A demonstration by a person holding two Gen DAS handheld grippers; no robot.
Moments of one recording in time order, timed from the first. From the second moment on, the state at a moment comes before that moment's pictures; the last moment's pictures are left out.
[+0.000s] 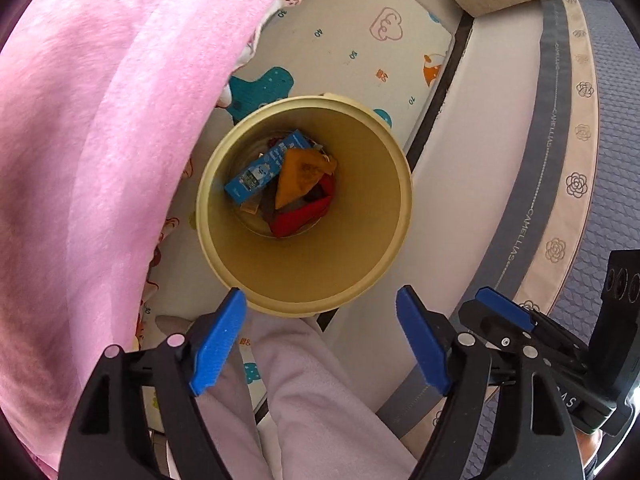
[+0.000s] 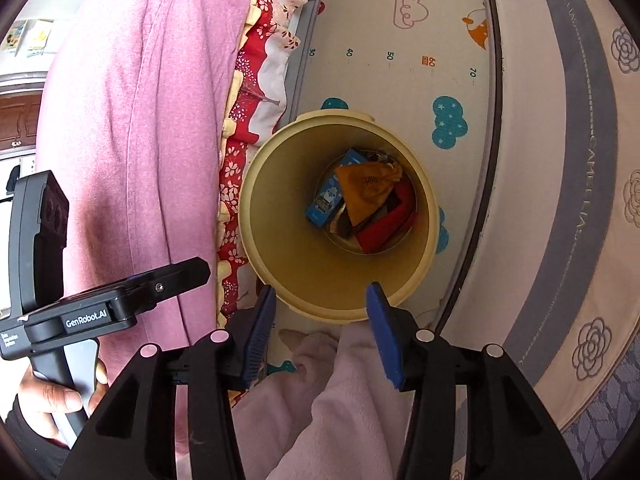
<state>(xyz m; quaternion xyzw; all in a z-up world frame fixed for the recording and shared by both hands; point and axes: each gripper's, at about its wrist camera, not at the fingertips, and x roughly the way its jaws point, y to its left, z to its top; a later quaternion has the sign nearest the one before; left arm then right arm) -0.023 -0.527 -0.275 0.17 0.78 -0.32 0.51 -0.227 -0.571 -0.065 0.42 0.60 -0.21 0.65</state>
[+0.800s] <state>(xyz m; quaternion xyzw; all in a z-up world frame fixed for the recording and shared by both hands) 0.071 -0.332 -0.139 0.02 0.71 -0.31 0.63 -0.083 -0.396 0.040 0.29 0.61 -0.11 0.73</state>
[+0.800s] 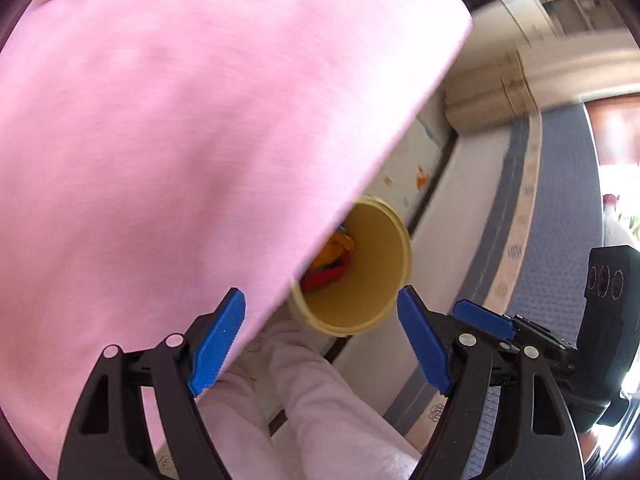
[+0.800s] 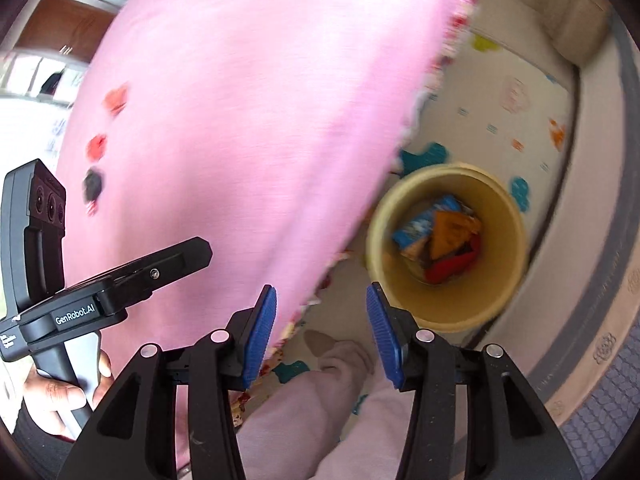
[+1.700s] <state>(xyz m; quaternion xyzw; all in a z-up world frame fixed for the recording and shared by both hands) 0.258 -0.046 -0.079 -0.14 0.64 -0.09 0.75 0.203 -0.173 0.071 0.11 0.62 0.12 0.76</state>
